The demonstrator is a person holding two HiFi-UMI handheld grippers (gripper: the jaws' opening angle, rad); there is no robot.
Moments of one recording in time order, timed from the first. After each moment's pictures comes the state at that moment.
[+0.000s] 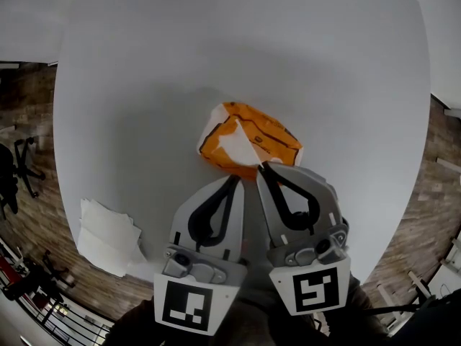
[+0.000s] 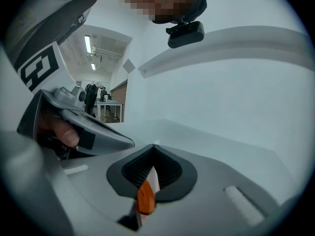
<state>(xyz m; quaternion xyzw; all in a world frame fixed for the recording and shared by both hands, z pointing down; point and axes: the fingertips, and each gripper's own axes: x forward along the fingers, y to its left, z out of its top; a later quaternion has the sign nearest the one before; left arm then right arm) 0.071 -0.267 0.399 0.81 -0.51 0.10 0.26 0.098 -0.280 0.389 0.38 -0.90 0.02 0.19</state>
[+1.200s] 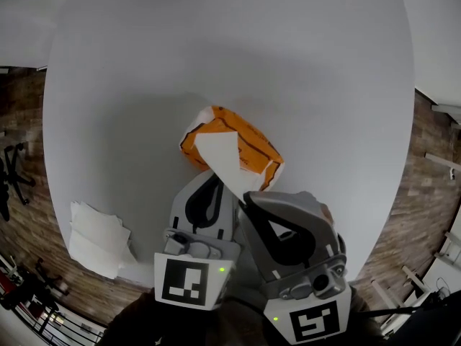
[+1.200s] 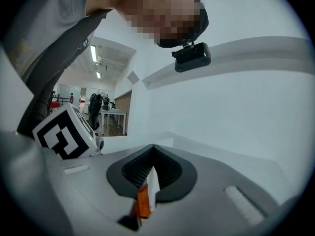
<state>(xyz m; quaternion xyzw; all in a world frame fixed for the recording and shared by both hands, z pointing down) 0.085 -0.268 0.429 0.80 -0.52 0.10 0.30 0.096 -0.256 0.329 0.36 -0.92 0.00 0.14</state>
